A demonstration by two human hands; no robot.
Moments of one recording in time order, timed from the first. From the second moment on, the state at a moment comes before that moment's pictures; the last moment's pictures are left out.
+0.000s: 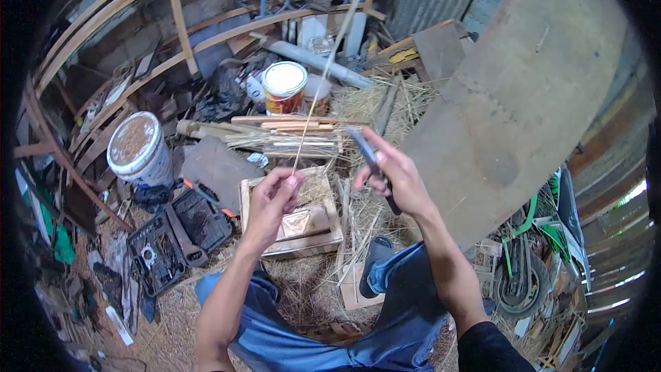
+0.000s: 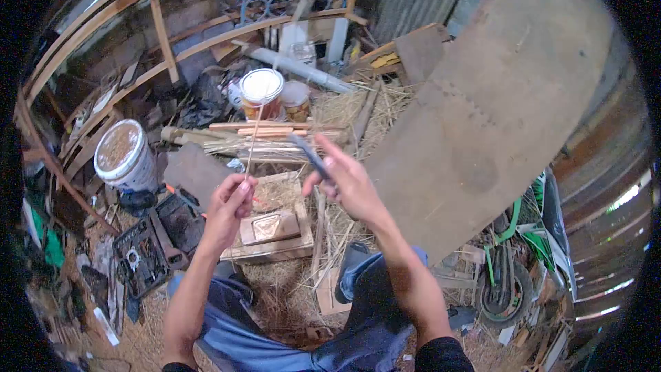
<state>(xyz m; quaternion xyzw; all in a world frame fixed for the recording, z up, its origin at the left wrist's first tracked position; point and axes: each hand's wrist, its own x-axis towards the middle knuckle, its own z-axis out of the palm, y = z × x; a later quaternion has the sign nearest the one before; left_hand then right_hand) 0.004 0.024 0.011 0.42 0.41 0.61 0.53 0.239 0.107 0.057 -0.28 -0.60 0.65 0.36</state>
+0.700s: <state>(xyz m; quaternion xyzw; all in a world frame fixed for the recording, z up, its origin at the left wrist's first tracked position) 0.018 0.021 0.026 0.45 0.36 0.61 0.54 0.188 0.058 0.049 -0.19 -0.73 0.63 0.19</state>
